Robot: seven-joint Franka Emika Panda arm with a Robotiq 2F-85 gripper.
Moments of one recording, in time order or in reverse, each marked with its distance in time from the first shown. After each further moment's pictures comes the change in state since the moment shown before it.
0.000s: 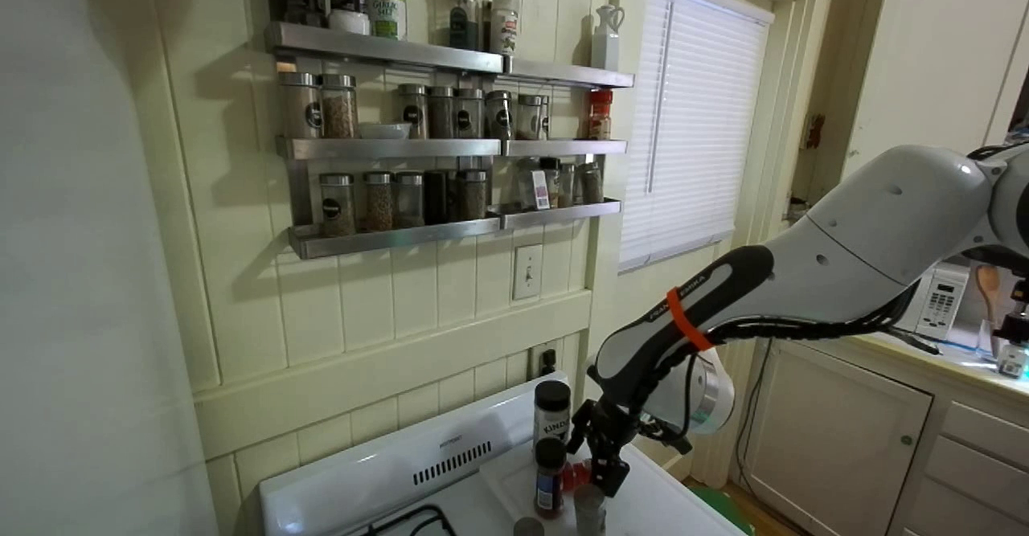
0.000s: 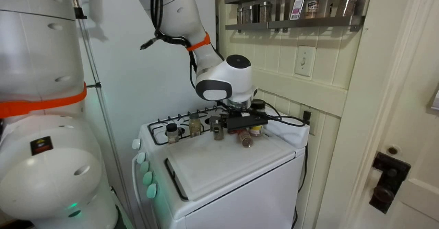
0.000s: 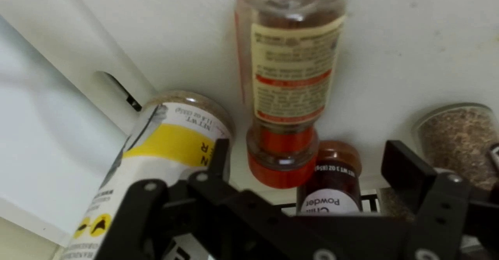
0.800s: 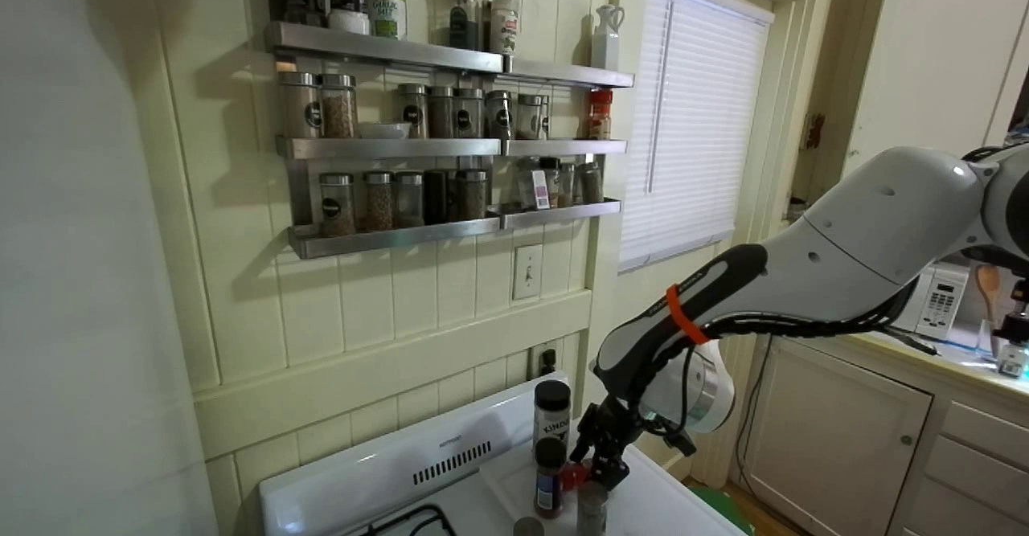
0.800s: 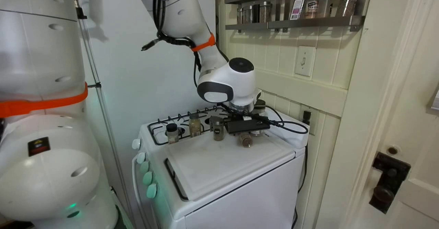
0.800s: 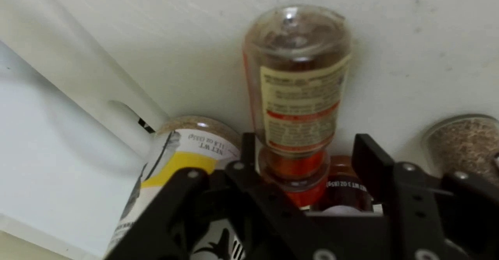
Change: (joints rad) arm -0.023 0.010 0.000 0.002 0.076 0.000 -0.043
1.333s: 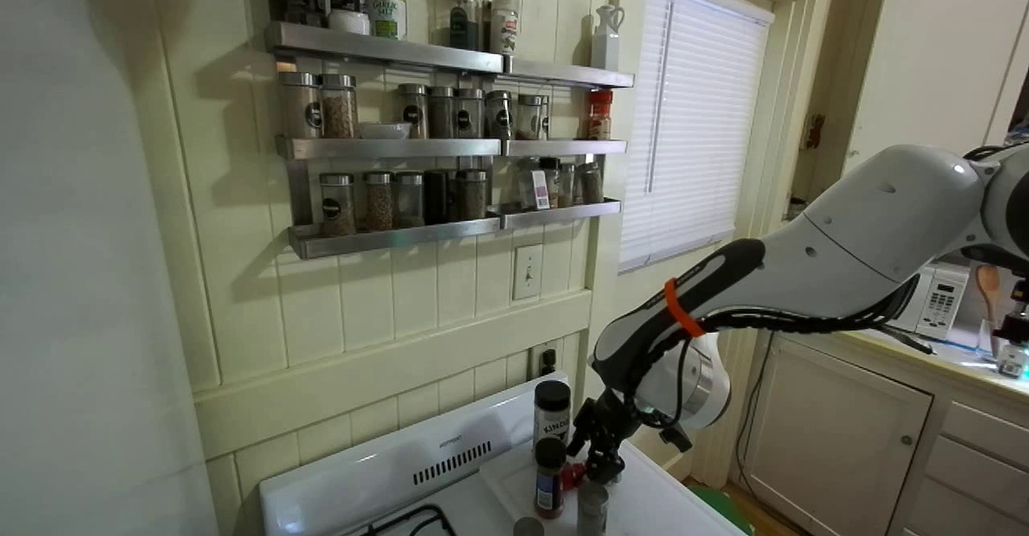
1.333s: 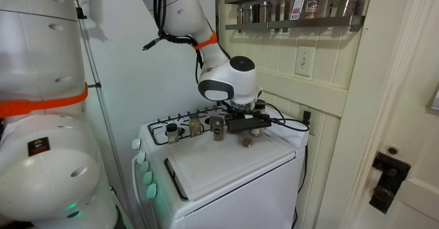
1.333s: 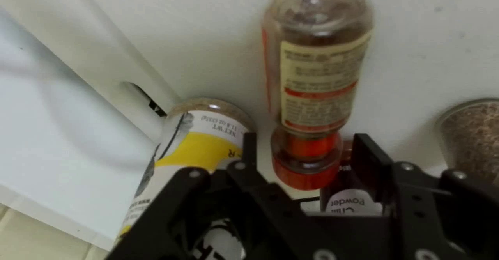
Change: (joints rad) arm -0.001 0.000 0.002 0.020 0.043 0.000 -0.046
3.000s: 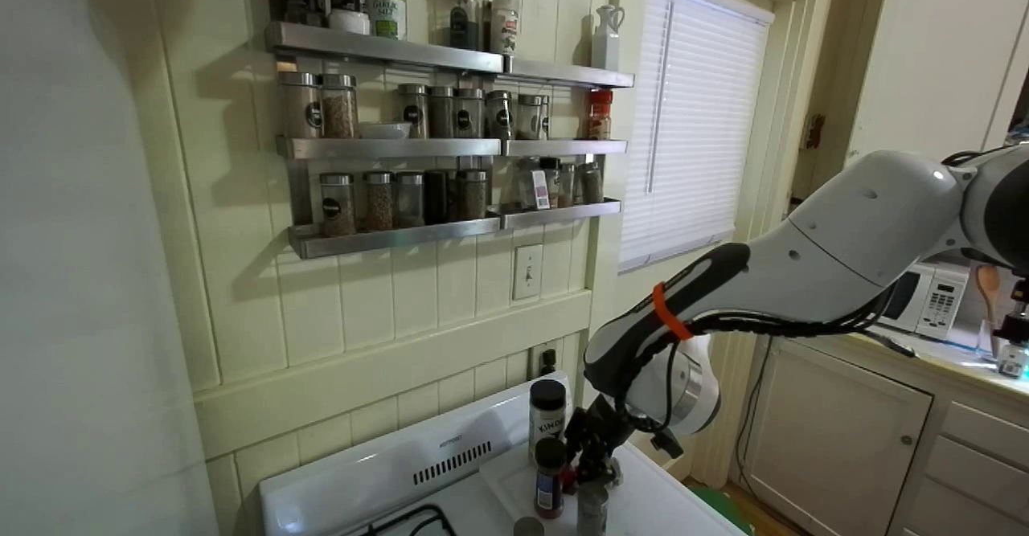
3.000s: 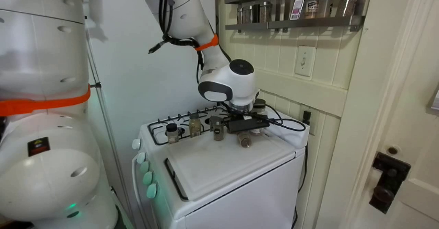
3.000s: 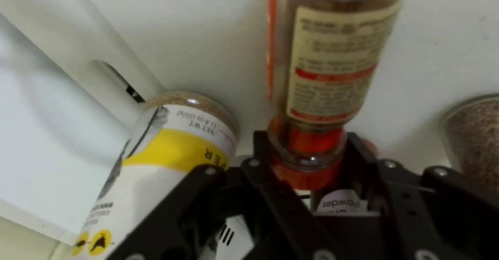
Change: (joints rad) arm -0.001 0.043 0.028 0.032 0.053 0.000 -0.080
